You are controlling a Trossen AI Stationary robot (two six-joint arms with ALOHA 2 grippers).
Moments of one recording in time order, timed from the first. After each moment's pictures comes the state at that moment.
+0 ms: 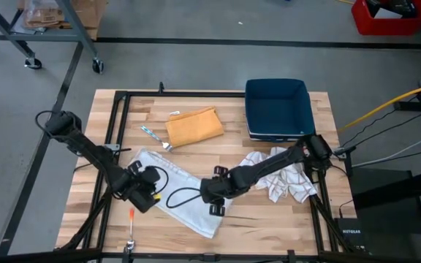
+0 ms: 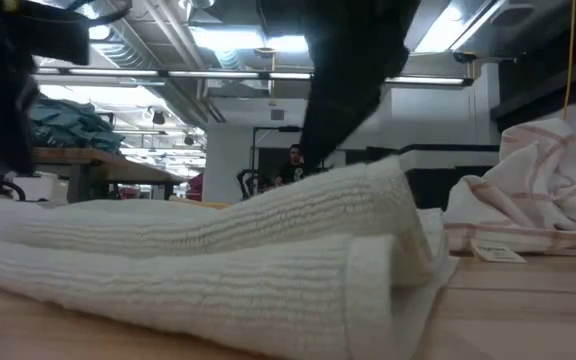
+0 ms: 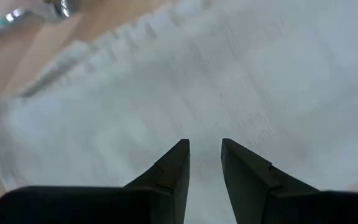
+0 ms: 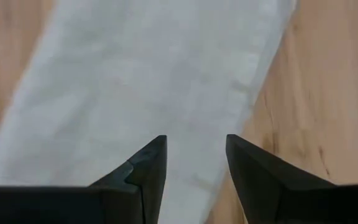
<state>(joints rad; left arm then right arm) -0.70 1.40 0.84 -0.90 -0.45 -1.24 0.36 2.05 1.59 -0.70 0.10 0.44</state>
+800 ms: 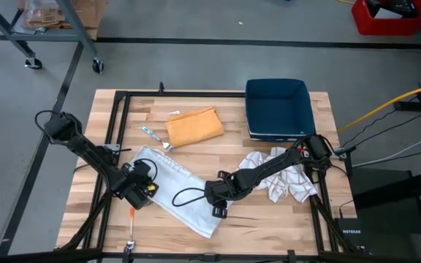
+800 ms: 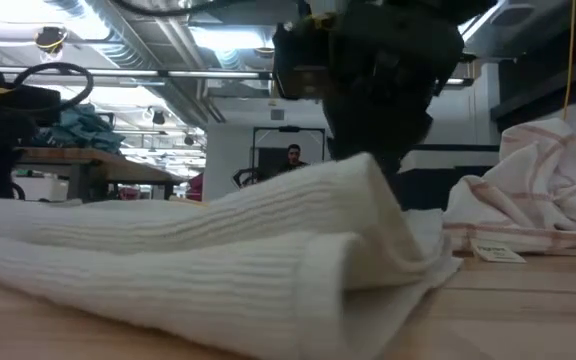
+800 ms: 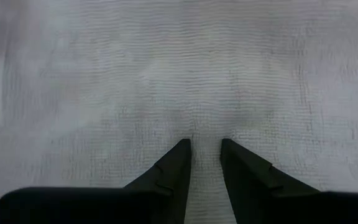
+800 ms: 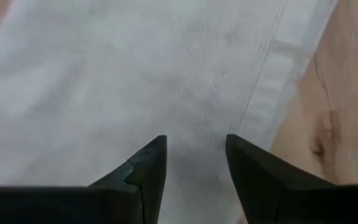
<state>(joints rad) -0.71 1.45 0.58 -0.74 -0.50 -1.73 0.35 2.05 1.39 -0.46 0.04 0.52</state>
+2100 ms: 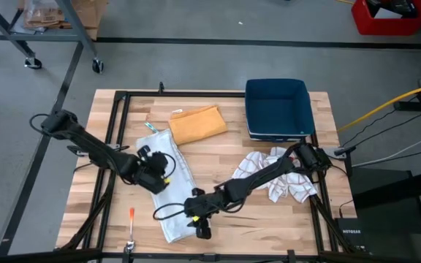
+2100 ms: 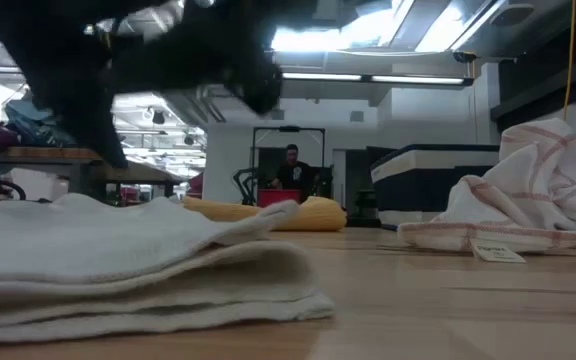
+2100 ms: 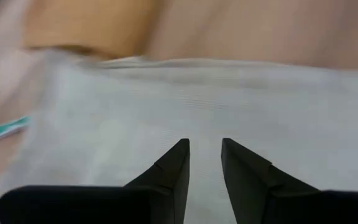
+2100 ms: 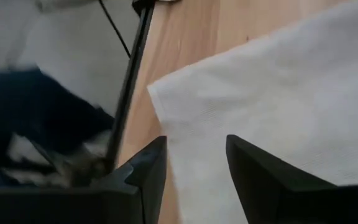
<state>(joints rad) -0.47 1.33 0.78 -0.75 -0.63 -0.92 0.41 2.19 1.69 -0.22 -0.10 0.38</state>
